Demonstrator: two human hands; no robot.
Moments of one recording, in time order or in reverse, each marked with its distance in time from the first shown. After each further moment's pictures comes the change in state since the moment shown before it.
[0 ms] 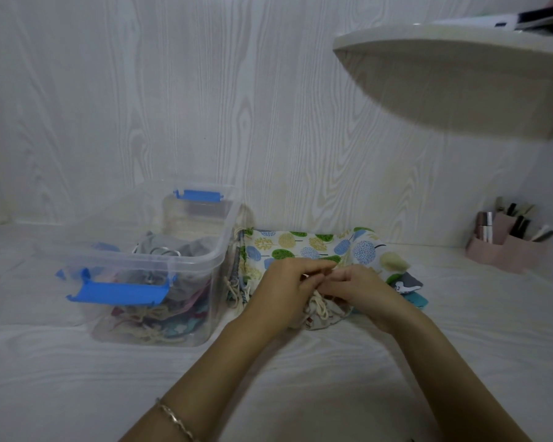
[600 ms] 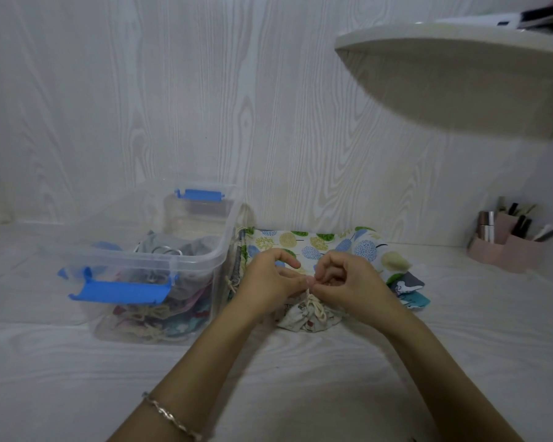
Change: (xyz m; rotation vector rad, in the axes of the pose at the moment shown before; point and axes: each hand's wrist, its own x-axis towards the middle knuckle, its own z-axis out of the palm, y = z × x) left_hand 0.003 -0.006 -0.017 -0.392 0.027 -0.501; right_hand -0.005 -0.006 0.008 -0.169 0.118 -0.335
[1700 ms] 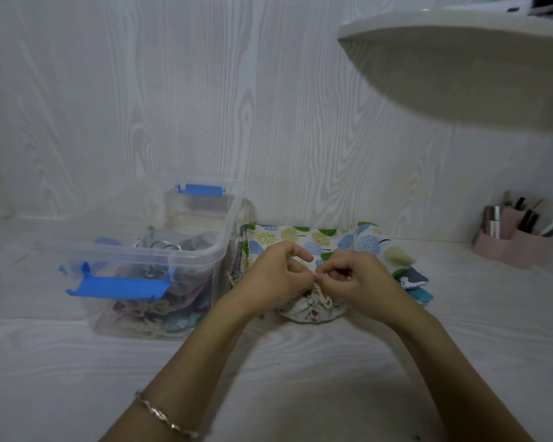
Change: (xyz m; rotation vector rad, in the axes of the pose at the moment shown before) left_hand 0.002 0.004 -0.004 0.213 -0.135 0.102; right_hand 0.002 0.003 -0.007 -0.212 -0.010 -0.115
